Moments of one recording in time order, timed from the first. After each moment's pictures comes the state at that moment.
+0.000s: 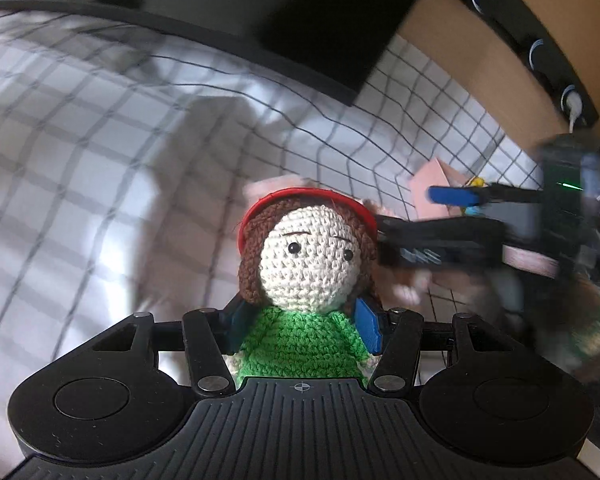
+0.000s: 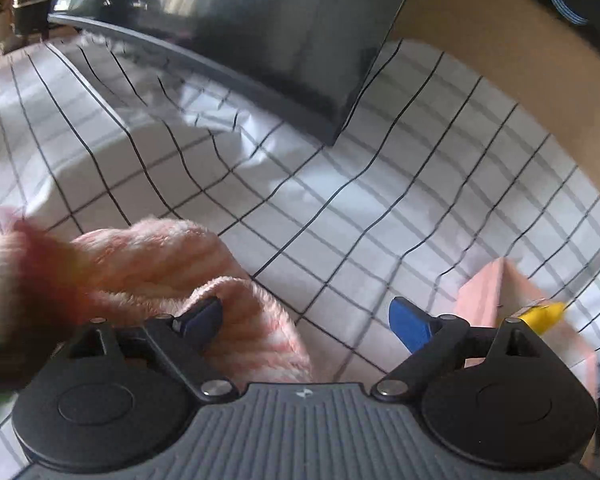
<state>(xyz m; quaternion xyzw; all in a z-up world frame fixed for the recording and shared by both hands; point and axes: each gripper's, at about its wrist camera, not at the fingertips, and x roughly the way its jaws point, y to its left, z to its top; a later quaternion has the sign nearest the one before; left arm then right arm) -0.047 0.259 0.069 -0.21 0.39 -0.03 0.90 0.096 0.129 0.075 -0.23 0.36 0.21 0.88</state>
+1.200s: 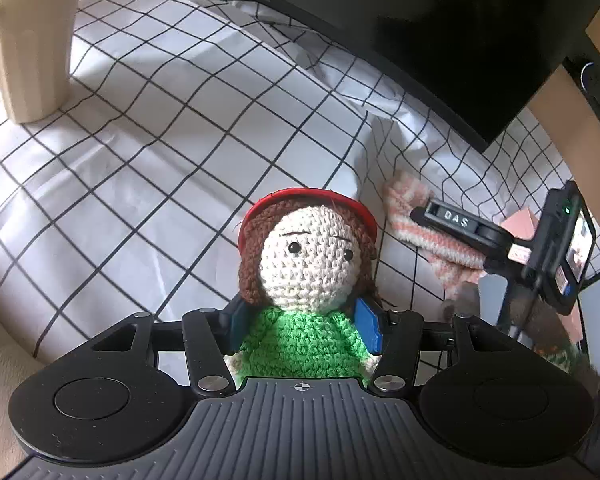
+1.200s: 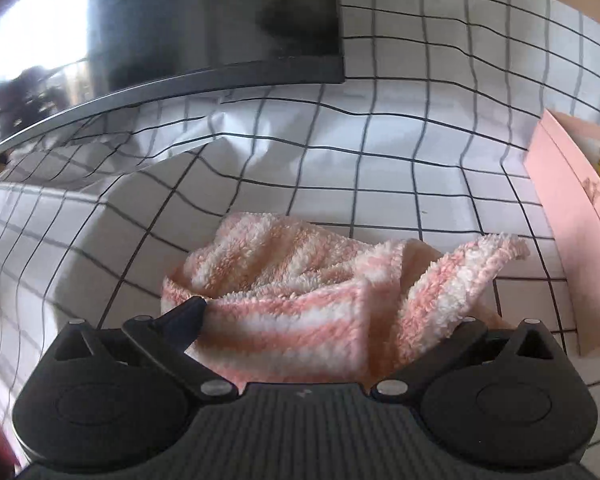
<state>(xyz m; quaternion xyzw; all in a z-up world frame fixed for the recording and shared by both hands) -0.134 0.348 0.079 -0.28 0.40 0.11 0.87 0.108 0.182 0.022 0.03 0.42 0.11 0.90</state>
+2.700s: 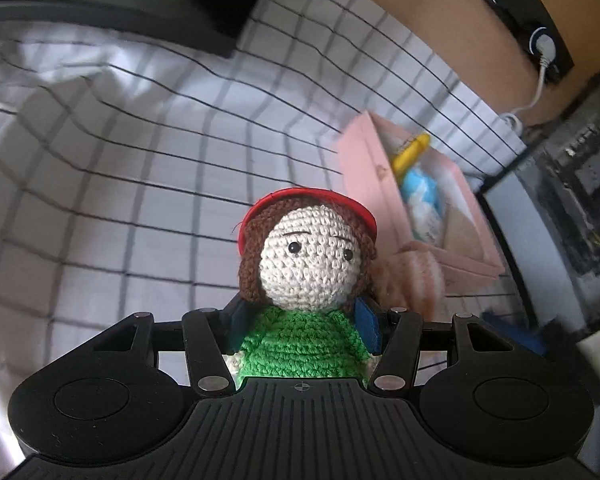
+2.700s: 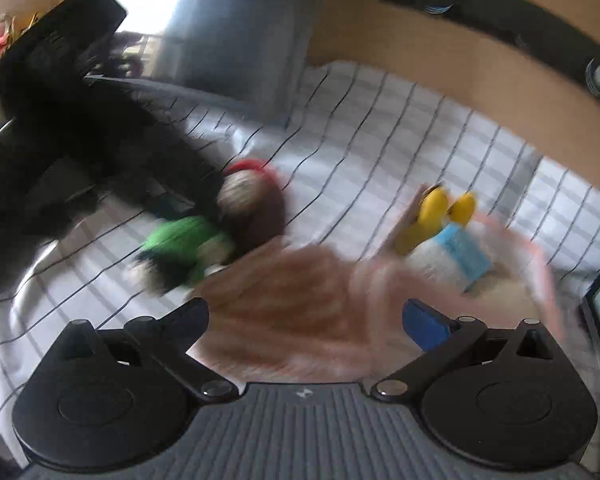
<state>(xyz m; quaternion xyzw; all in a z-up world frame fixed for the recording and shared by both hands) 0.032 0.188 0.070 -0.21 0.46 -0.14 0.86 -0.036 0.027 0.068 -0.14 0.30 0.20 0.92</state>
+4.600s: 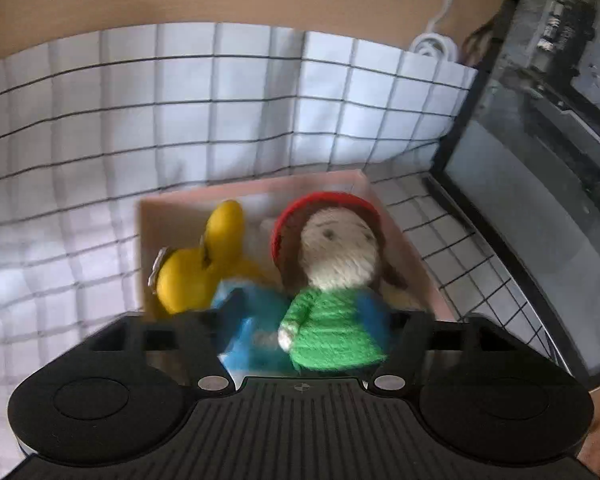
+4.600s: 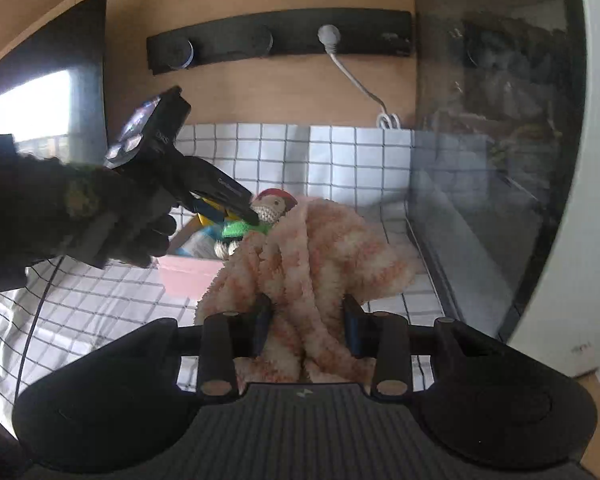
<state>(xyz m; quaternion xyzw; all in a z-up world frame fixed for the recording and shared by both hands) 0.170 -0.014 0.090 0.01 0.43 -0.18 0.89 -0.115 -0.181 0.151 0.01 0.29 0.04 0.96</state>
